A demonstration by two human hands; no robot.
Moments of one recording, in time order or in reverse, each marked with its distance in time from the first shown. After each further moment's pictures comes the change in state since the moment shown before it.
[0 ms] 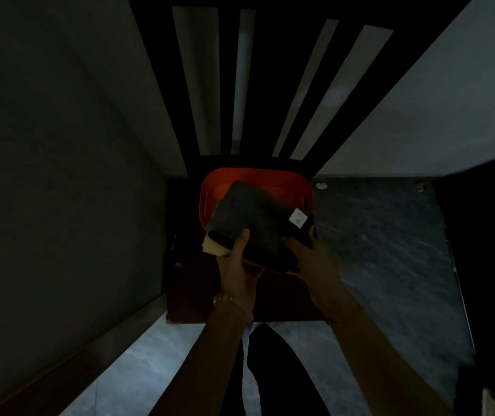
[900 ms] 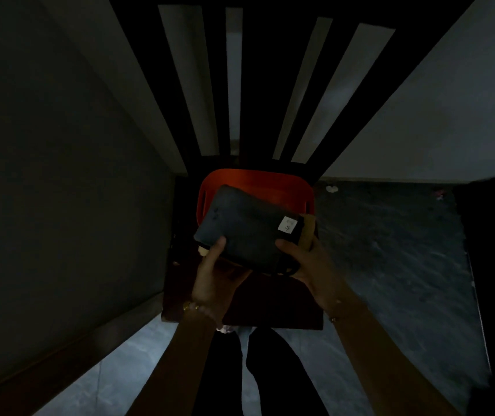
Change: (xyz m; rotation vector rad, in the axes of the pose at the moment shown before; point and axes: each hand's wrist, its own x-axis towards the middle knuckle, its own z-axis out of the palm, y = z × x) left_hand -0.006 0.017 -0.013 0.101 -0.074 -0.040; right_hand 0.036 0.008 -0.032 0.077 -0.207 0.003
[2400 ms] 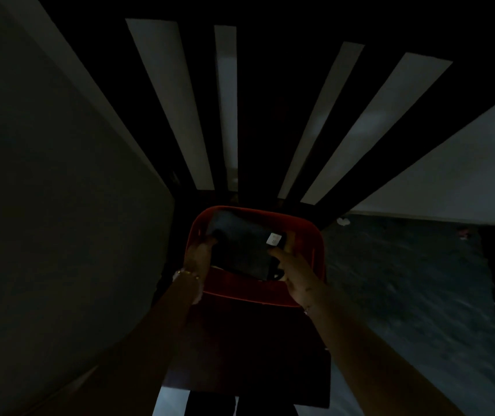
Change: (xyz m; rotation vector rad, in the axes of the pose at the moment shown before) left_hand 0.161 0.049 -0.004 0.758 0.396 0.001; right_hand 0.154 0.011 0.003 -0.103 -0.029 0.139
